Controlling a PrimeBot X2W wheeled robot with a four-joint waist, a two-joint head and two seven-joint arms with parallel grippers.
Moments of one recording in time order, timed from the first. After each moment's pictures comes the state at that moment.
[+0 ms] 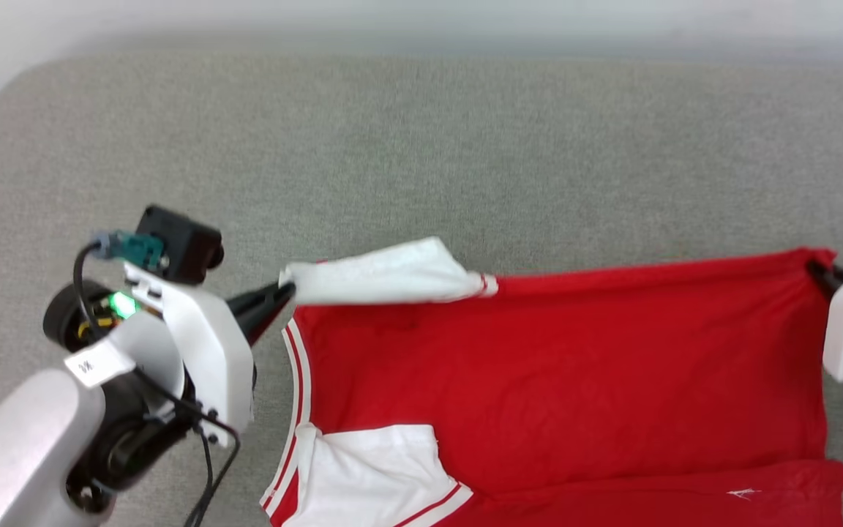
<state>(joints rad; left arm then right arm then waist) -0.47 0.74 -0.56 -0.23 -0.88 0.08 0.55 -0.44 -0.48 0.06 0.32 0.41 0.13 0.53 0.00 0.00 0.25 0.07</state>
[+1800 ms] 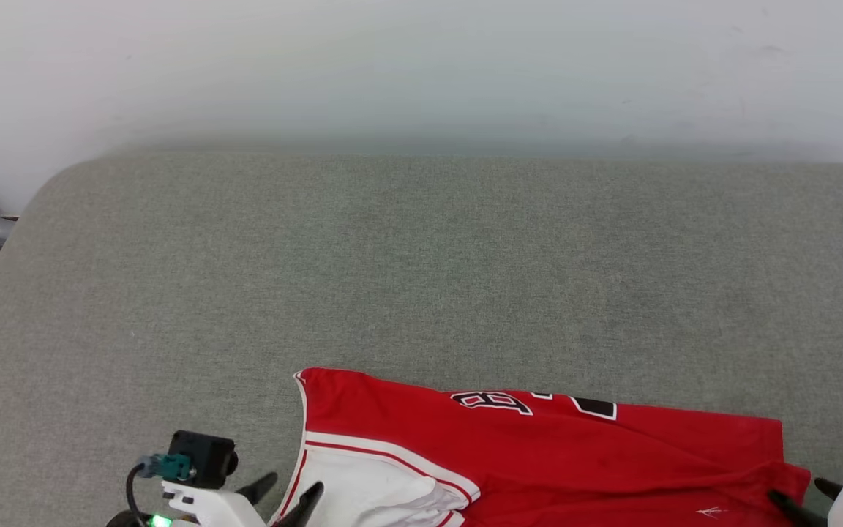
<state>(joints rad) -0.04 0.65 -0.64 -0.08 -0.90 0.14 0.27 0.08 -0.60 0.13 0.10 0.61 0.13 0.55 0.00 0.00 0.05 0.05</state>
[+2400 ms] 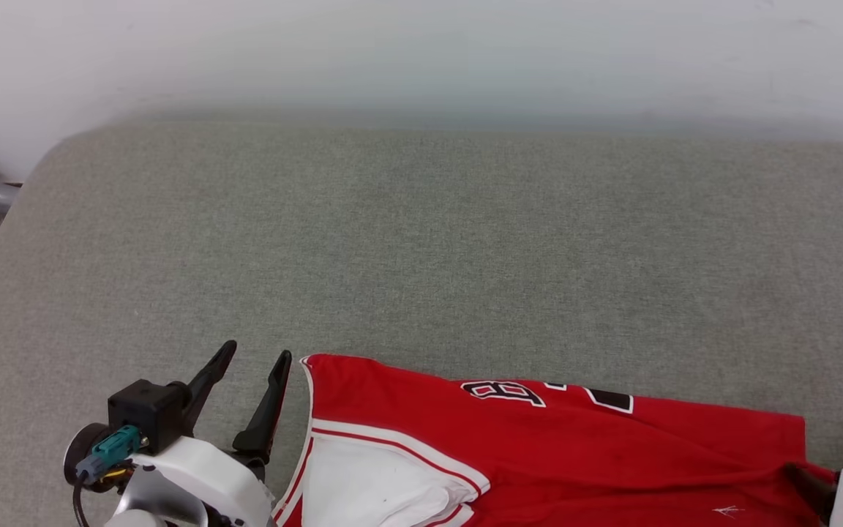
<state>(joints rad) -0.13 0.59 -0.54 -0.05 -0.71 0.18 -0.16 0.04 -0.23 -0.29 -0.03 0.42 0.13 0.90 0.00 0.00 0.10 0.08</state>
